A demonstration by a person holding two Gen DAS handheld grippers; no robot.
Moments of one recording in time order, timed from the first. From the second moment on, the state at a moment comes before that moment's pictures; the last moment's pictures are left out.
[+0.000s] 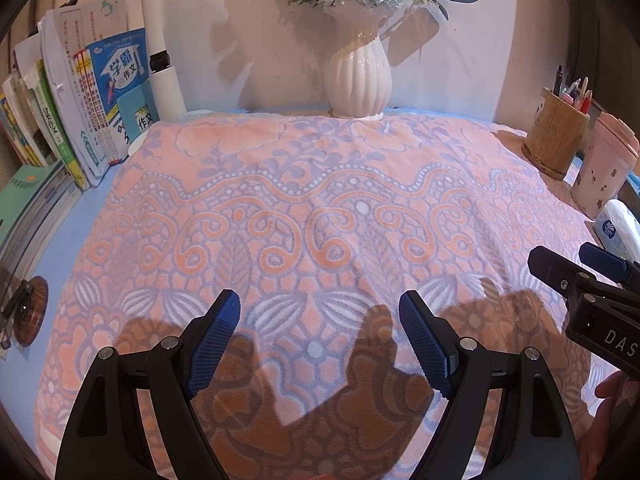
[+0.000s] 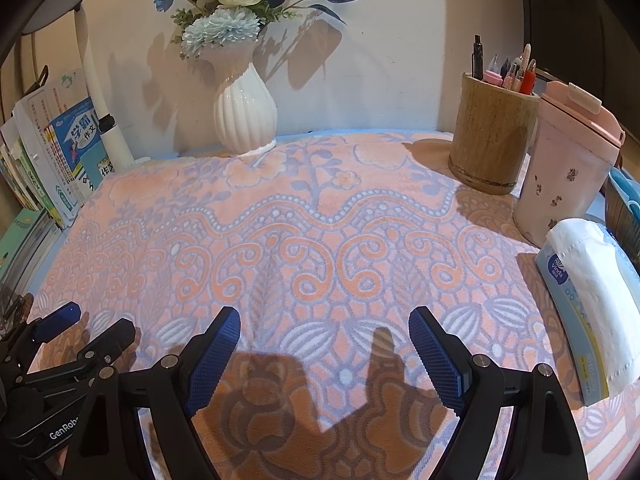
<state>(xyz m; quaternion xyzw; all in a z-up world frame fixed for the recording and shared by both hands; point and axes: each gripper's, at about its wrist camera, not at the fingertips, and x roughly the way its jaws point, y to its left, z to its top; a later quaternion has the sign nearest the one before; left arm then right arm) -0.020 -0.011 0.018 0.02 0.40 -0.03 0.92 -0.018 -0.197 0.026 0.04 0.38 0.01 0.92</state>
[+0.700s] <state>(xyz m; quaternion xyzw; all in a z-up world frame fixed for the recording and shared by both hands) -0.017 -0.004 0.015 0.00 0.41 -0.02 0.91 -0.018 -0.198 0.026 0.04 0.38 0.01 0.92</state>
